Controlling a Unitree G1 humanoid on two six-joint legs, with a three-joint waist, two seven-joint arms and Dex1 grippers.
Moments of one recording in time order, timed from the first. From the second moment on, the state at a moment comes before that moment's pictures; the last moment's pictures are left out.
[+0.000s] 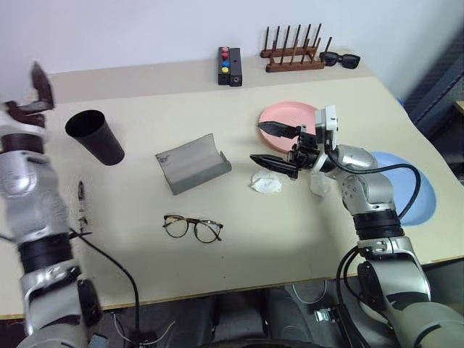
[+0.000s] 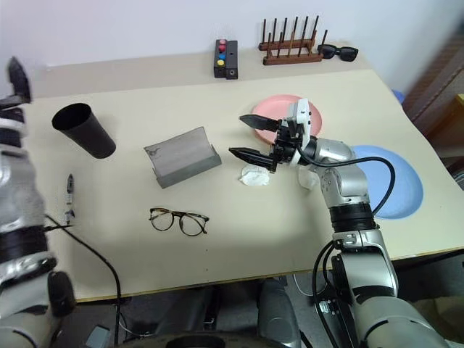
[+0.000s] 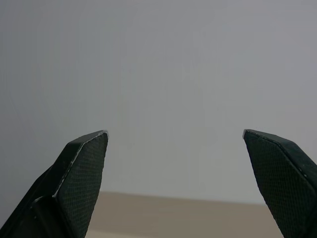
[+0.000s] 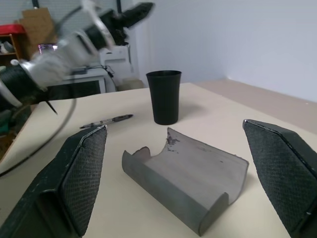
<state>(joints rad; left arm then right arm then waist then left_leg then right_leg) -0.43 0.59 0.53 0.01 -0.54 0.08 -0.08 -0.70 -0.41 -0.02 0.32 0.51 0.17 1.25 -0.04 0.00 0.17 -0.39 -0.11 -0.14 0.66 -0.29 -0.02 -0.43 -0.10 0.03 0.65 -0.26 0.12</state>
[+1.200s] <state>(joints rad) -0.11 0.50 0.52 -0.24 -0.50 0.96 0.16 -0.56 -0.50 0.12 0.21 0.37 0.08 1.42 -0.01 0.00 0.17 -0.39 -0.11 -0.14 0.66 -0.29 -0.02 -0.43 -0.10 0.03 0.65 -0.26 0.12</state>
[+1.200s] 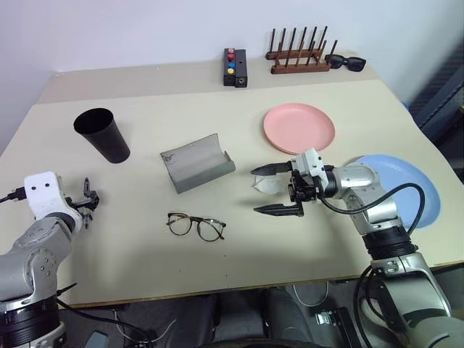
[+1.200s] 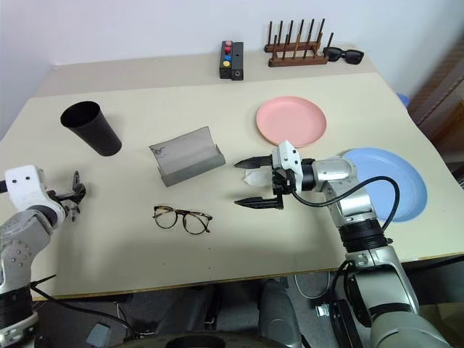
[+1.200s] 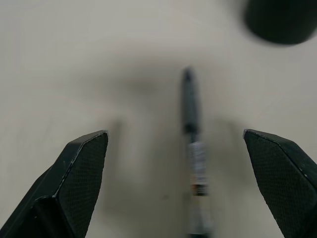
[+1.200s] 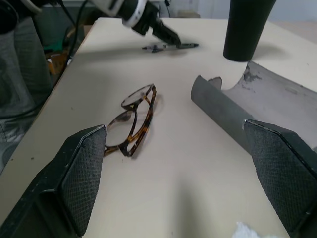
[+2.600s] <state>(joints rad) -0.15 0.35 0.60 -0.31 -0.36 1.07 0.12 -0.65 -0.42 0.07 0.22 0.44 0.13 1.38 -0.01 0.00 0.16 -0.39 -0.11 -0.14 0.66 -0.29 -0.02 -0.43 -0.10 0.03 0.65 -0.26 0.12</state>
